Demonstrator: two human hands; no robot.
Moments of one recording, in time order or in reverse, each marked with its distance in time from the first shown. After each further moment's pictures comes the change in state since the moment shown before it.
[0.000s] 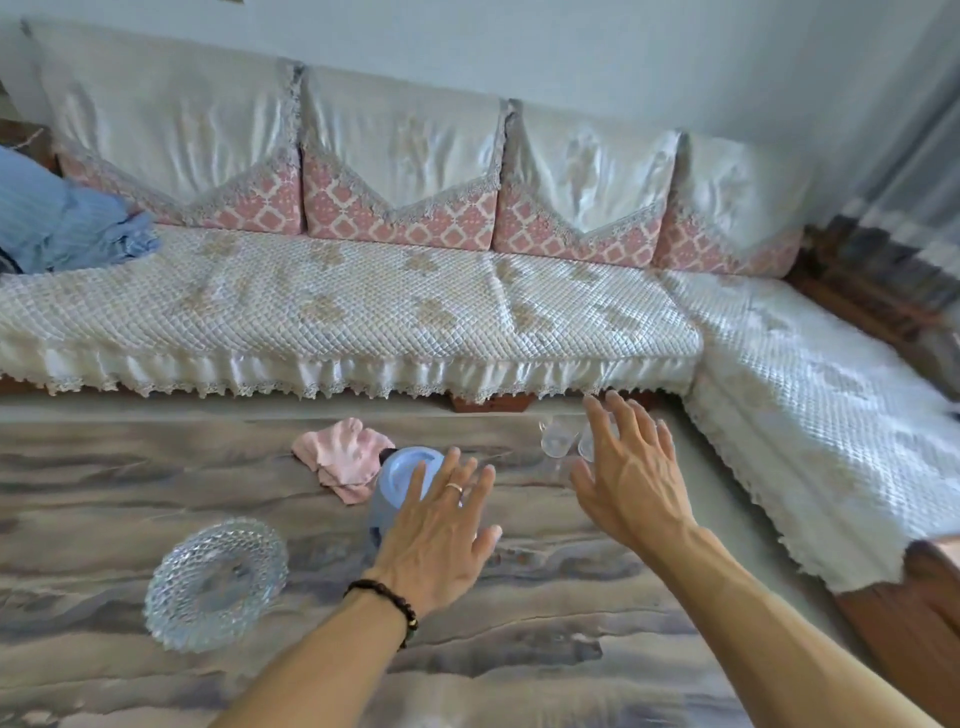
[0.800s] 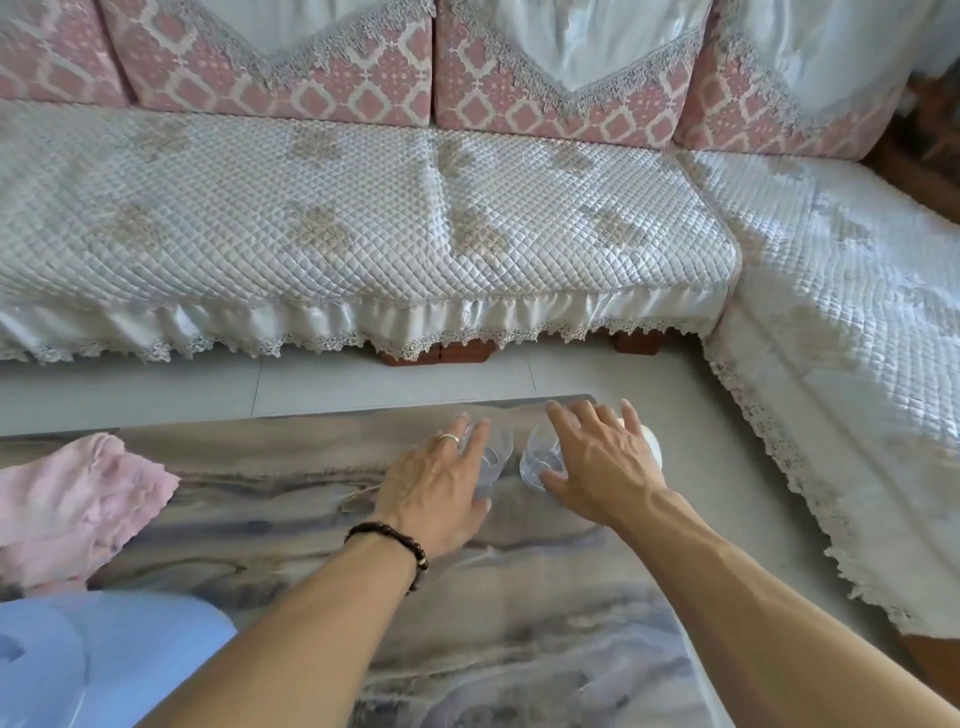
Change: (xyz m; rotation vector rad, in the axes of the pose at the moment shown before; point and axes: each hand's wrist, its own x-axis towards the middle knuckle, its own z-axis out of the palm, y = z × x) left_hand 0.371 0.057 0.243 -0.043 -0.261 -0.082; right_hand 0.255 0.264 0.279 -0.120 -0.426 -0.103
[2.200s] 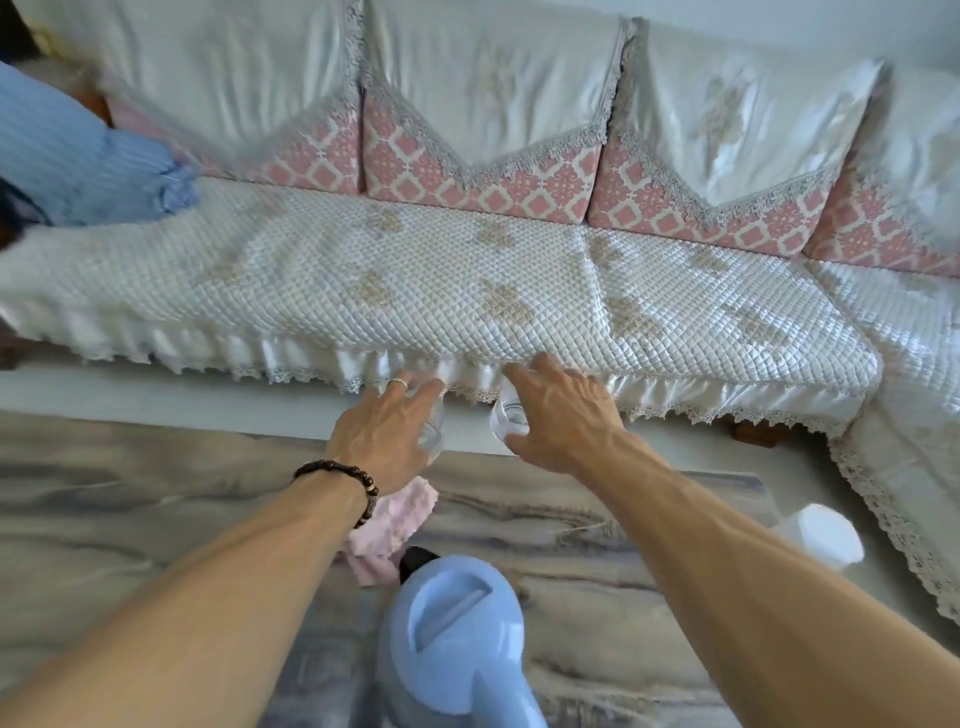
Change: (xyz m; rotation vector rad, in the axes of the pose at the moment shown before) left_hand -0.167 -0.255 -0.150 -0.017 0.163 -0.323; right_hand 0.024 -0.301 -0.156 0.021 0.210 -0.272
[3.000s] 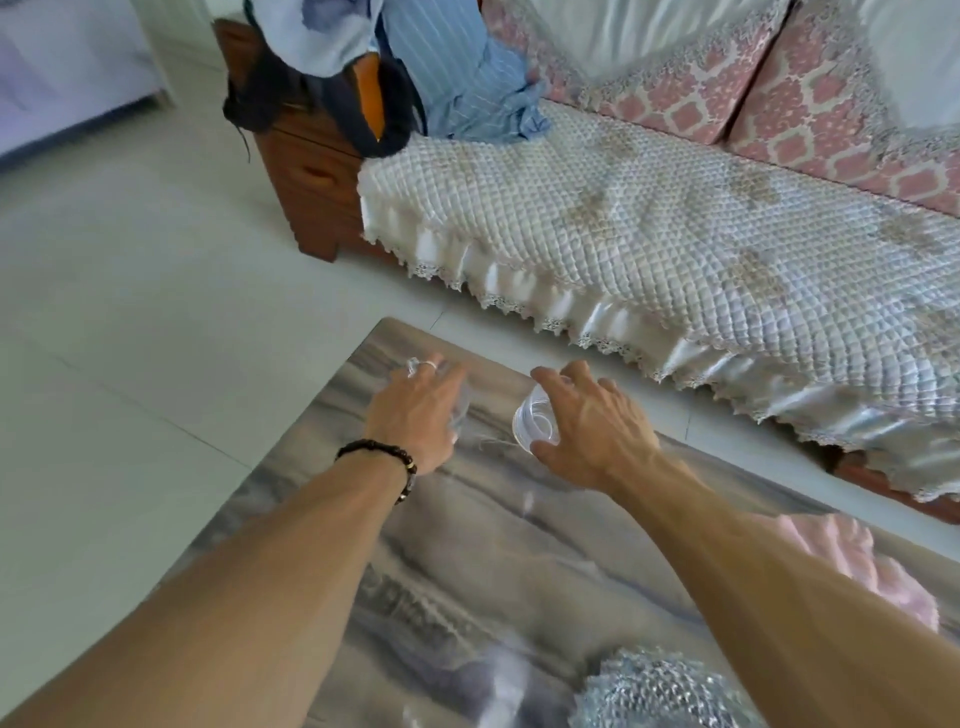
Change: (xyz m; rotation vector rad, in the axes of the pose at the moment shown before) left_hand -0.120 -0.541 0.024 -0.053 0.033 -0.384; right_hand 0.191 -0.524 0.096 0.121 -0.155 -0.308
